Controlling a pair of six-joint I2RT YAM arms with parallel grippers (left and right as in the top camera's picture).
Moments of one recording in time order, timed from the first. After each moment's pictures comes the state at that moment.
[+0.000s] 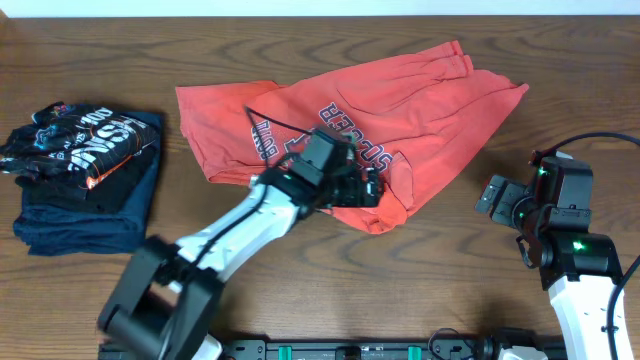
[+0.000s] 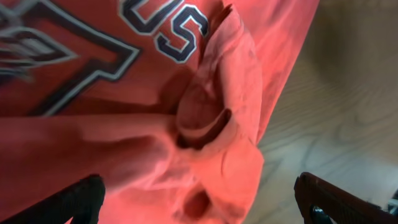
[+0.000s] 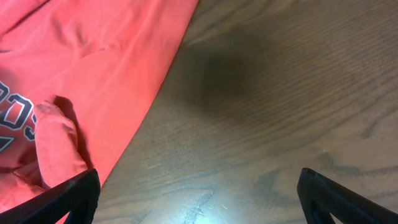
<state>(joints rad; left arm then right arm) -0.63 1.70 0.97 -0.22 0.35 -0.64 -0.07 0.98 0.75 -0.70 0.06 0.30</state>
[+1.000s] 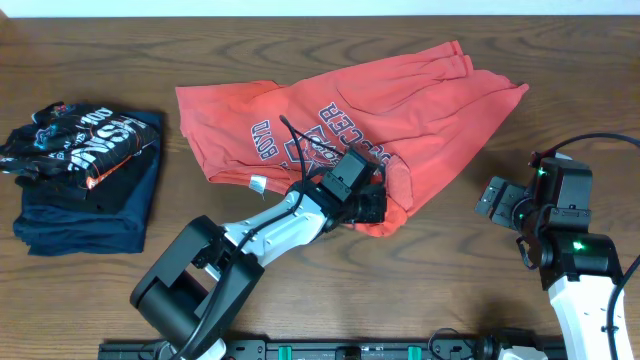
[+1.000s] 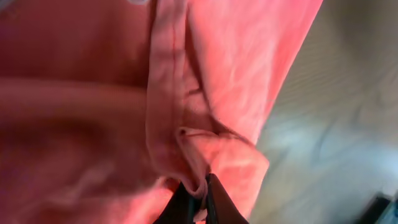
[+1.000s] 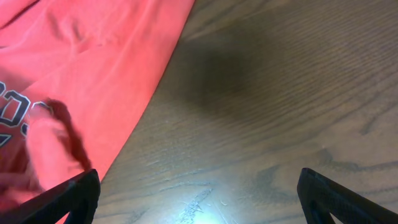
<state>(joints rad) -0.74 1.81 0.97 -0.18 0.36 -0.72 -0.07 0.98 0.75 -0.71 0.06 0.30</state>
